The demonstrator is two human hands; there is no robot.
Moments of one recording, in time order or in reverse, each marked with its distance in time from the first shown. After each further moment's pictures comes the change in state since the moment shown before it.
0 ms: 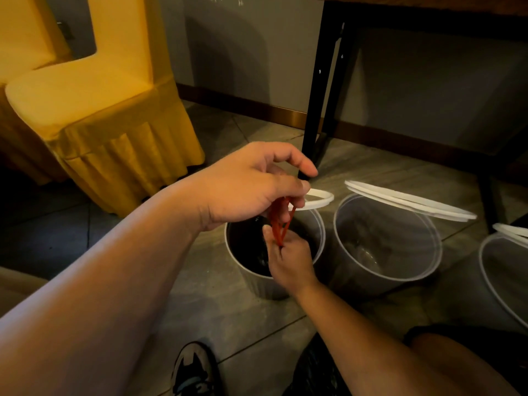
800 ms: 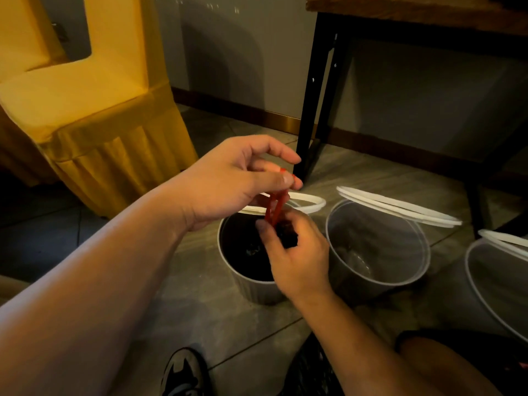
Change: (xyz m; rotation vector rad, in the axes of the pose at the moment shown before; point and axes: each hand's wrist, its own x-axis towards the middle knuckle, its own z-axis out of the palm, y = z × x) left_hand -0.002 0.003 -0.007 -0.053 0.084 0.104; right_hand -0.007 -0.056 -0.048 0.019 0.258 -0.154
